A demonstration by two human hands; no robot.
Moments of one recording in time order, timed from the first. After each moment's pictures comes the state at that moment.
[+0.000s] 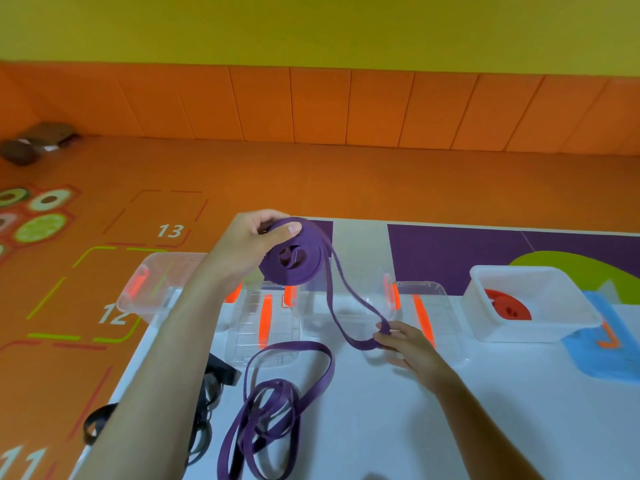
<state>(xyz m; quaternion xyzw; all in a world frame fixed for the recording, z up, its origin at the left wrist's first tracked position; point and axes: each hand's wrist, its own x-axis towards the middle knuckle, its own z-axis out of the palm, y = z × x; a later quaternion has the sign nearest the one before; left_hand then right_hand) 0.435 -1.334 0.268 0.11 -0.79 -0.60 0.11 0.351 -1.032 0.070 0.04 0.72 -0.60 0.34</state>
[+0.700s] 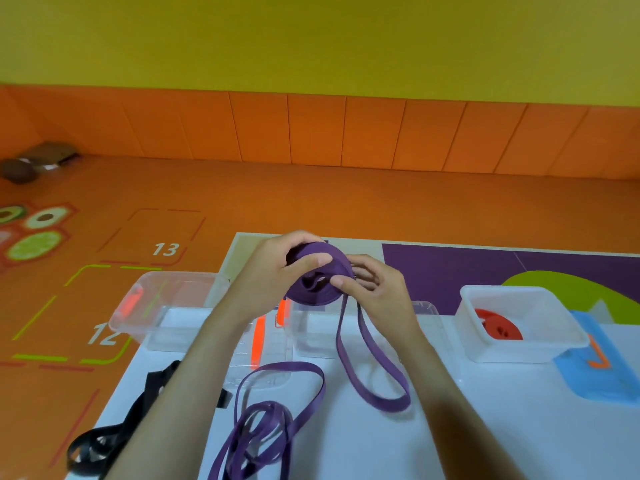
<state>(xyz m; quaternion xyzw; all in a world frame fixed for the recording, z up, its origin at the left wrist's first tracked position) 0.433 -1.290 0.277 -0.01 -0.85 -0.50 0.16 0.358 -1.097 0.228 -0.28 0.69 -0.66 0.09</state>
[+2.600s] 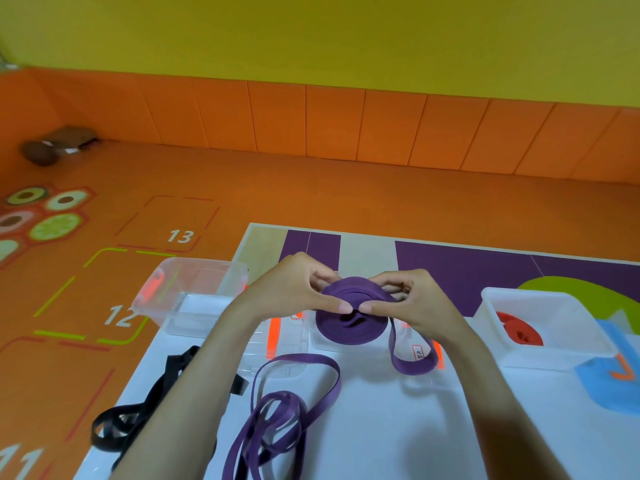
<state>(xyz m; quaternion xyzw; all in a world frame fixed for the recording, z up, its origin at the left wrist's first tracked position) 0.450 -1.309 0.260 0.00 -0.85 -0.52 -0.06 0.353 -1.081 0.239 -0.34 0.72 -0.56 0.22</state>
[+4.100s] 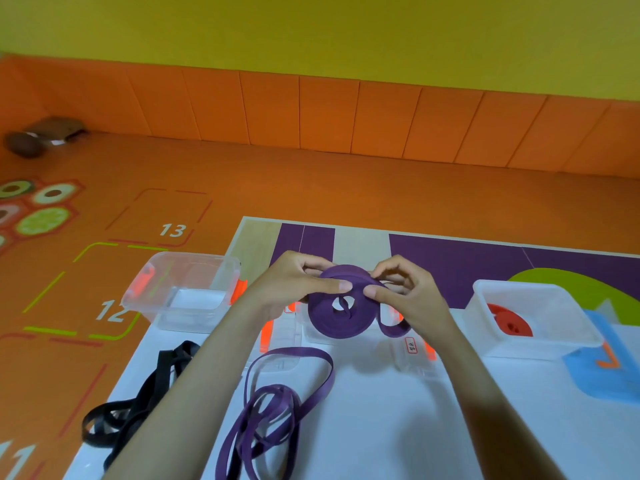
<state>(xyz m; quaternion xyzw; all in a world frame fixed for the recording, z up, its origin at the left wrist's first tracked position) 0.436 -1.298 0.237 0.11 -0.73 -0.67 -0.04 0.351 -1.074 0.213 -0.27 0.69 -0.65 0.16</state>
